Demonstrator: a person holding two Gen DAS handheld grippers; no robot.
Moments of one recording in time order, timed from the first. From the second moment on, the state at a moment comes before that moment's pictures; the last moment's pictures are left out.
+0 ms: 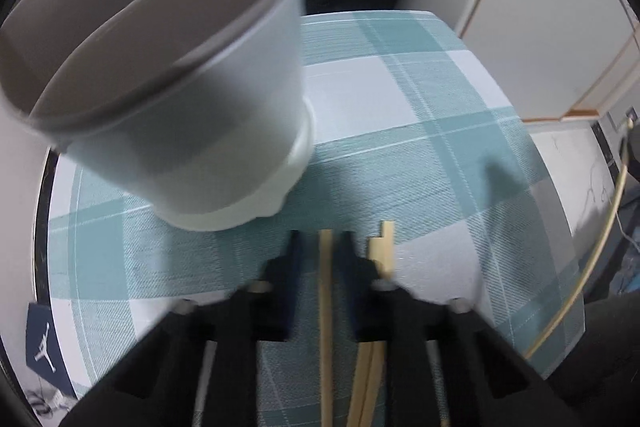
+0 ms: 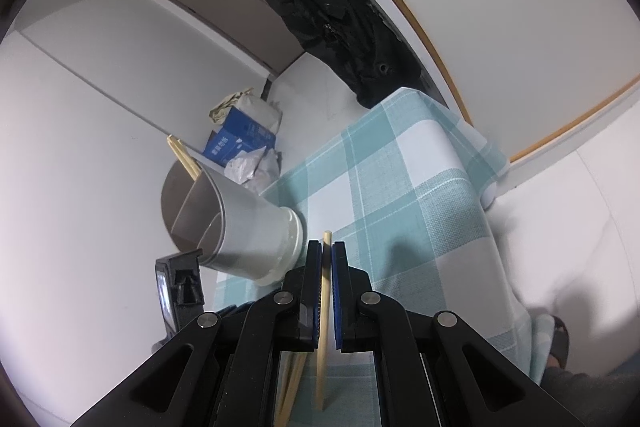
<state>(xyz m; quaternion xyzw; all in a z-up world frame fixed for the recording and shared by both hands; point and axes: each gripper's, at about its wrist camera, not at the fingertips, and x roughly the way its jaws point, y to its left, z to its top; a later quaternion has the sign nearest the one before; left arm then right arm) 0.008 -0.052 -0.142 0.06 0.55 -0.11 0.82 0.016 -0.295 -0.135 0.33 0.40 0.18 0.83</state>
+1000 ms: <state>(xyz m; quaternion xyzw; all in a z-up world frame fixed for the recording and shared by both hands) -0.022 -0.022 -0.050 -0.03 0.37 -0.10 0.92 -0.014 -0.267 -0.099 0.23 0.33 0.18 0.90</state>
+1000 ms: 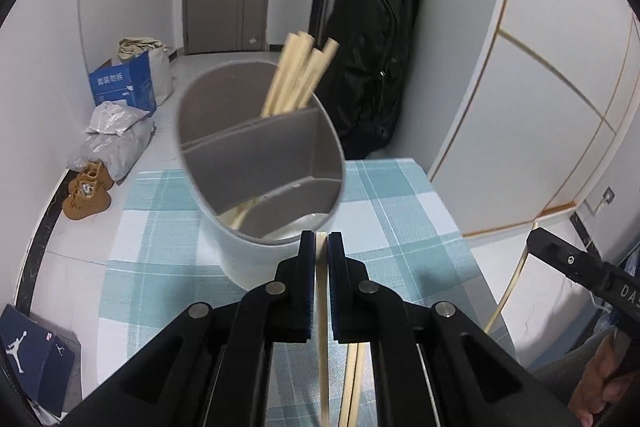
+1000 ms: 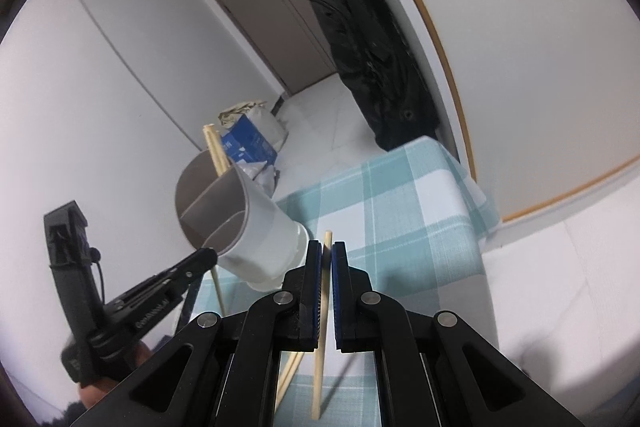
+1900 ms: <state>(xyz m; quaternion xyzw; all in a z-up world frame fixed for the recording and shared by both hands) -0.039 0.000 -0.018 -0.07 0.27 -0.09 0.96 -0.042 -0.201 -0.055 0.12 0.25 0.22 0.94</state>
